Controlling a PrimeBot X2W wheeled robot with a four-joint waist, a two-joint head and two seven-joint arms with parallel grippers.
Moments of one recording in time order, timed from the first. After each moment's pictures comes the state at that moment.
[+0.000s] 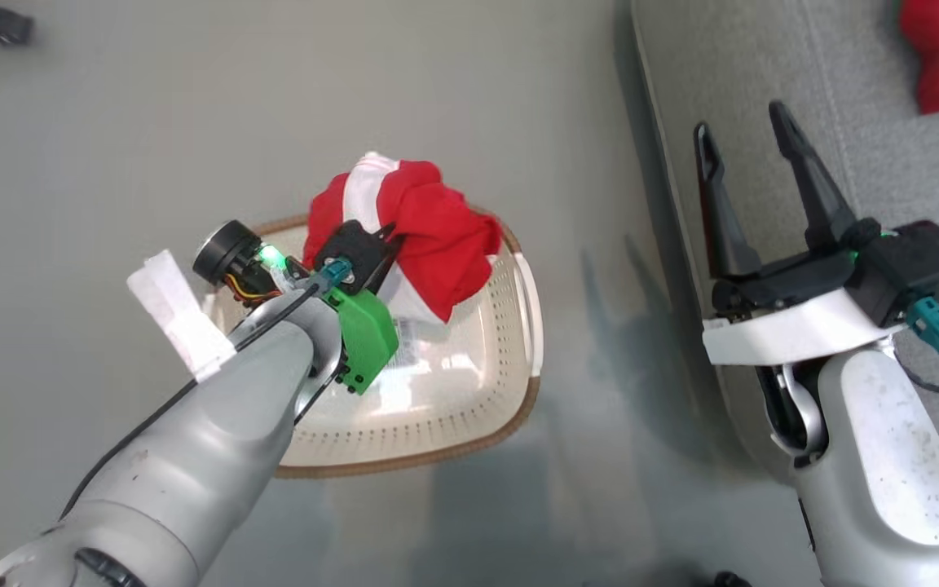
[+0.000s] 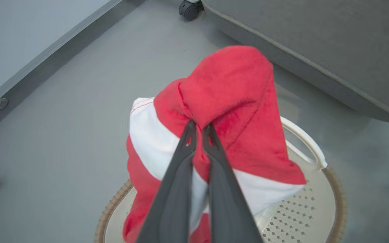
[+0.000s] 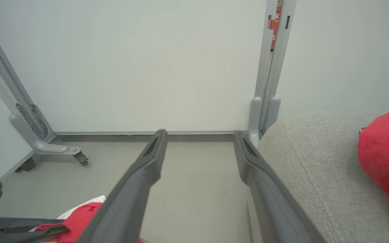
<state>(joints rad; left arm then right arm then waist) -0.93 0.14 -1.04 1.02 -0.49 -0.11 -0.26 -0.42 -0.05 0.09 0.04 0.14 0.13 -0.26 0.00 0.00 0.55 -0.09</state>
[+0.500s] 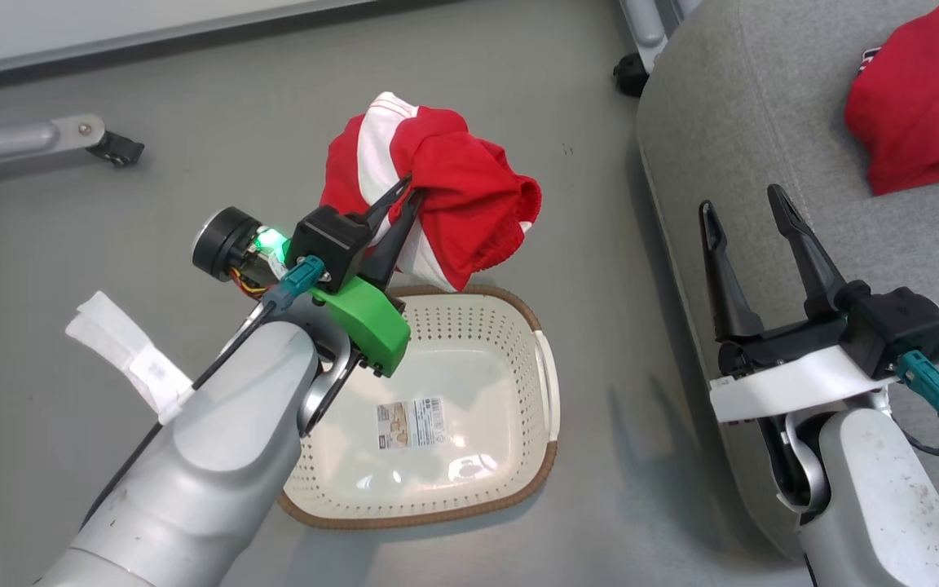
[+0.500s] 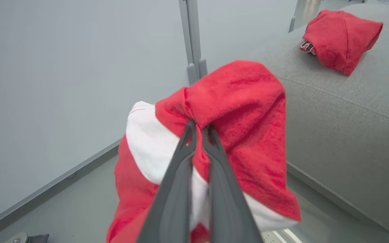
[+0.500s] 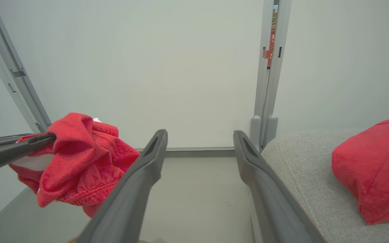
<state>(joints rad) -0.78 0.20 -0.78 0.63 -0.42 -0.08 -0.26 -0.30 -0.05 0.07 0.07 0.16 0.13 -0.26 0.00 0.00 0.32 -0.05</state>
